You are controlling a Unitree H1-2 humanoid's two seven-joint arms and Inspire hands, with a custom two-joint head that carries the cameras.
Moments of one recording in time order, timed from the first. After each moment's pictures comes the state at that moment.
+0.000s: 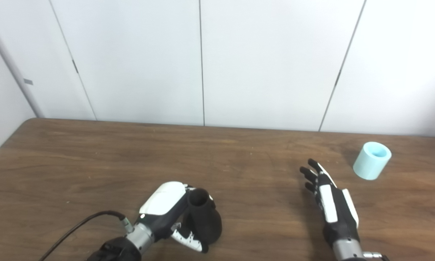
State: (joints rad) left arm -0.18 0.31 -0.55 -0.34 0.75 0.34 -0.29; right arm -0.08 -0.11 -0.09 -0.17 0.05 0.20 0.02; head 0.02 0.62
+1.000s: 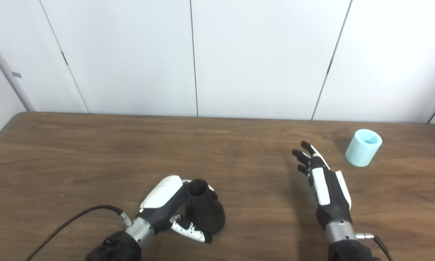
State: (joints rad) left arm -0.15 0.25 -0.48 -0.25 0.67 0.26 -0.24; right arm -0.08 -0.11 -0.08 -0.24 0.04 0.24 0.01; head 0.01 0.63
